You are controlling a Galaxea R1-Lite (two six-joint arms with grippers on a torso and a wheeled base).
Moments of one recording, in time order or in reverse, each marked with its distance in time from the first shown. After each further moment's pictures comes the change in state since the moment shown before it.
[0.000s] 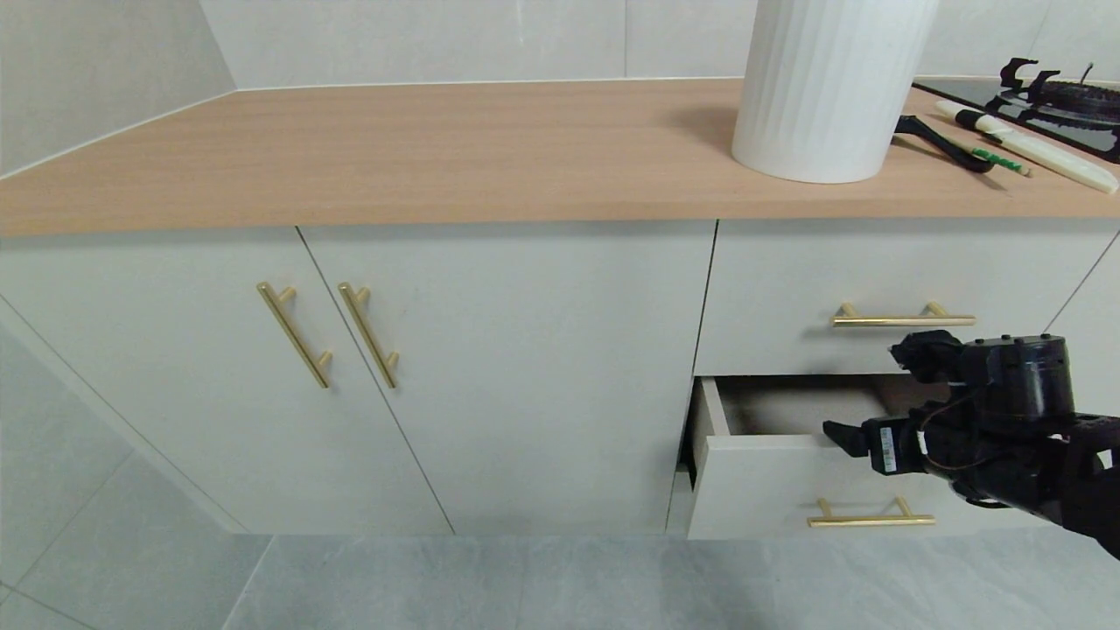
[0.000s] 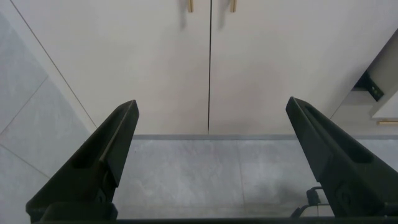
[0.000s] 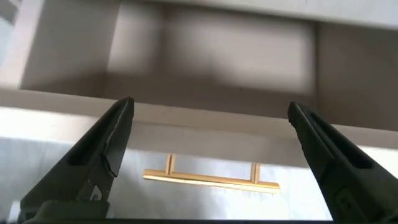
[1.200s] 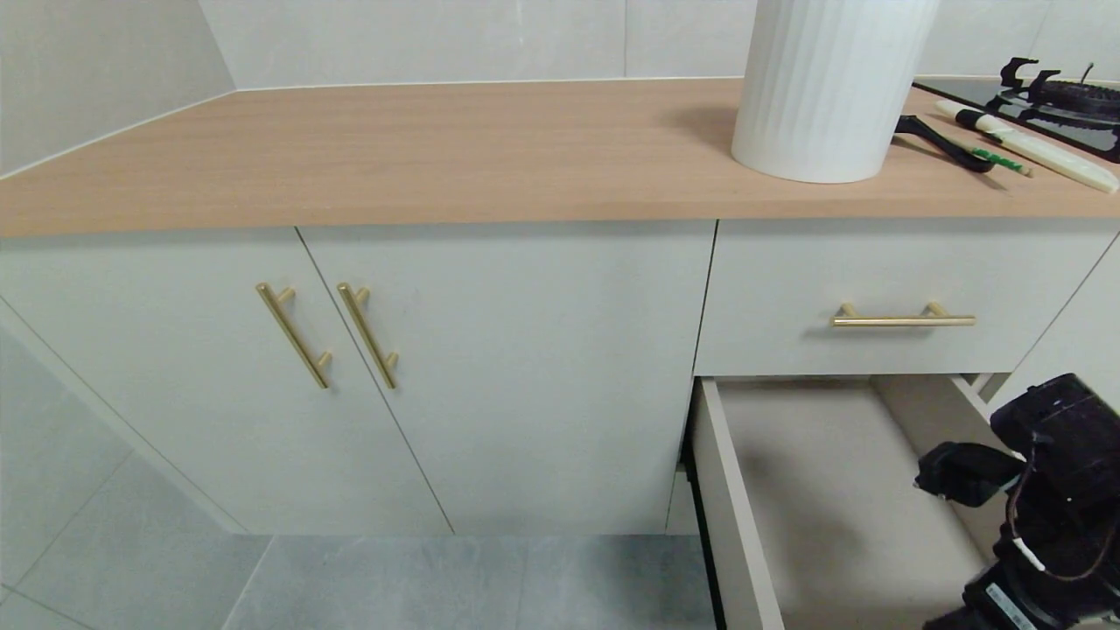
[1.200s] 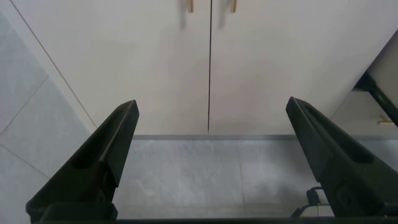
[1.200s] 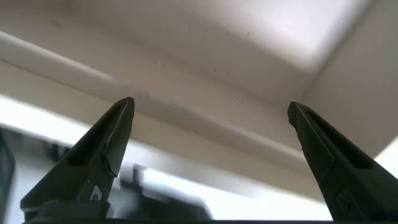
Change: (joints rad) left arm 0.000 0.000 0.000 0.000 0.000 -0.001; right arm 0.076 -0.241 -0.128 1.043 0.072 -0.211
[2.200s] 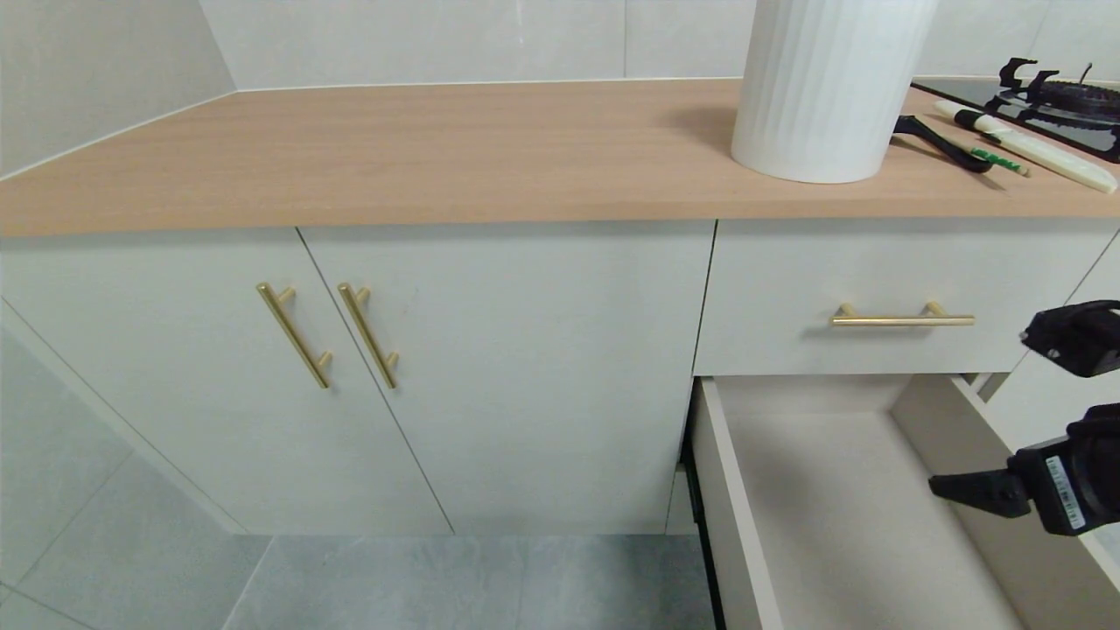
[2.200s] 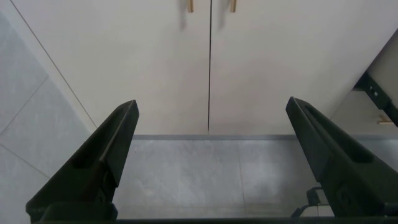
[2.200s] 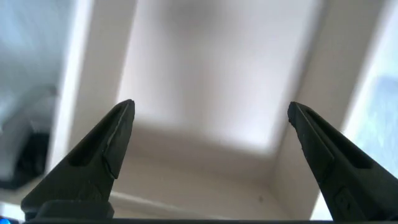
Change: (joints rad) left arm 0.000 0.000 0.000 0.000 0.000 0.001; right arm -0.019 -0.232 -0.163 -0.059 -0.012 0.212
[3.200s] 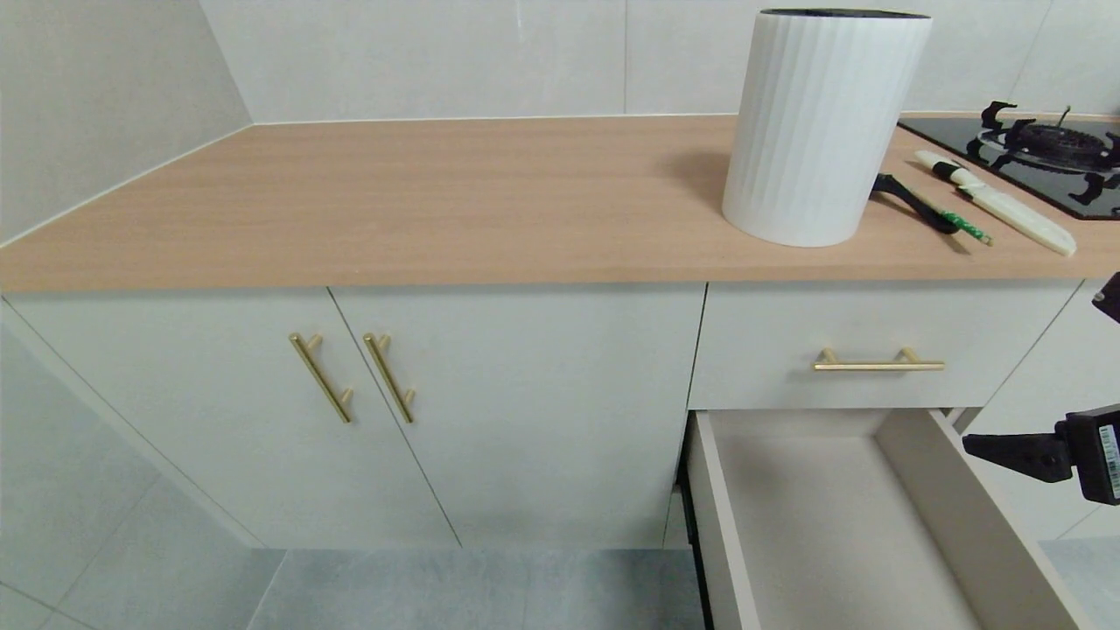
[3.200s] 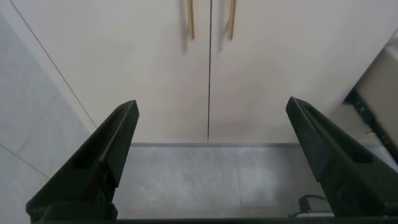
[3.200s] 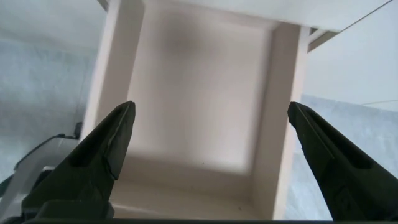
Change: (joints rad) left arm 0.000 0.000 0.000 0.000 0.000 0.000; right arm -0.068 -0.078 0.020 -0.086 0.001 -0.032
